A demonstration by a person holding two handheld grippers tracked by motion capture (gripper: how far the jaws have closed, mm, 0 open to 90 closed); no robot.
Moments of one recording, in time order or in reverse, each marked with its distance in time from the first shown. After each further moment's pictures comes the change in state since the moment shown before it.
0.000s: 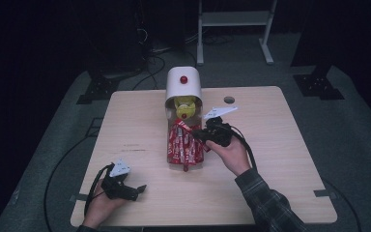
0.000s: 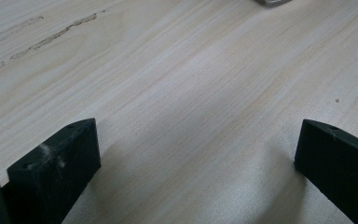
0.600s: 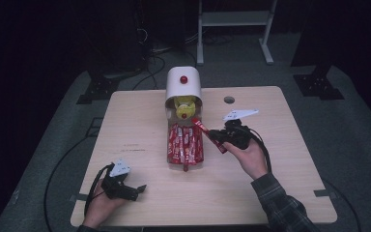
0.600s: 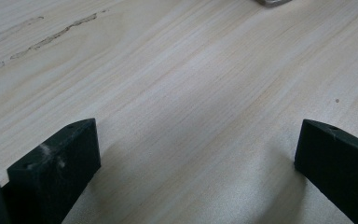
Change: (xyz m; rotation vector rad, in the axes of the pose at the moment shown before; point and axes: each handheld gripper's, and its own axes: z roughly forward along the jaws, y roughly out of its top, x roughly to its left) left arm 0.000 0.000 0.000 0.003 0.000 0.004; right arm -0.024 -0.025 -0.036 -0.020 -0.049 0.037
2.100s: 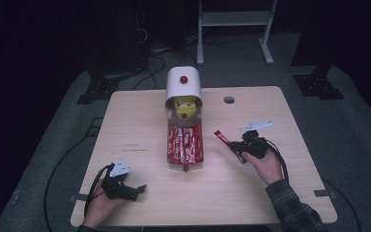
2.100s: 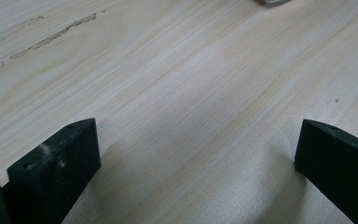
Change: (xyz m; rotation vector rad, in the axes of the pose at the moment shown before) left arm 0.000 0.000 0.000 0.002 -0.001 -0.001; right arm -0.052 -0.067 0.000 0.138 -0.112 0.076
